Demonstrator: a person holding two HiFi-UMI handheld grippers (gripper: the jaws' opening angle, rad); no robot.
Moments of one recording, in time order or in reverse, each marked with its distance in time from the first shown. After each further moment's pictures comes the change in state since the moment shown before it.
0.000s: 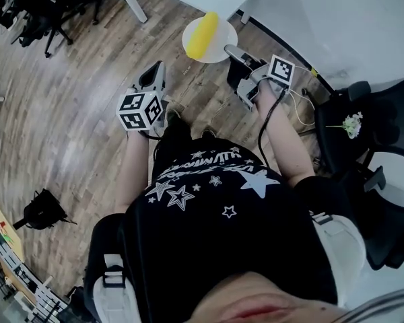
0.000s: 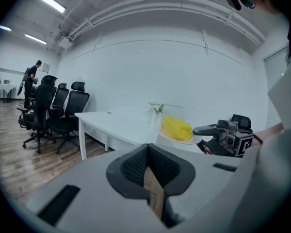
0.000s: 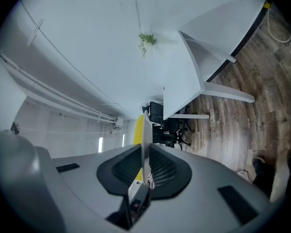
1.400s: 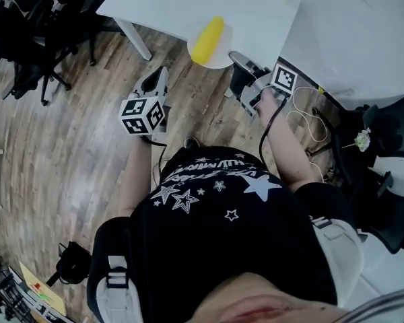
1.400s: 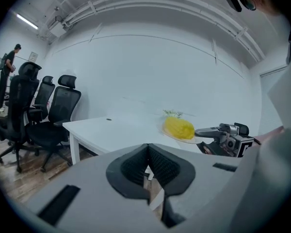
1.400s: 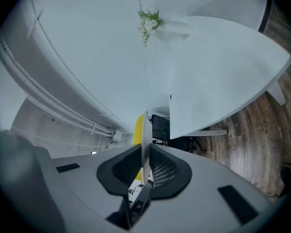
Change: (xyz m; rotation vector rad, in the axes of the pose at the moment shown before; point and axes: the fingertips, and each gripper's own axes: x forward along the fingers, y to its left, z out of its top) left arm 0.182 0.291 0.127 -0.010 -0.003 -0.171; right arm 0.314 0.001 0.101 -0.023 -0.192 0.013
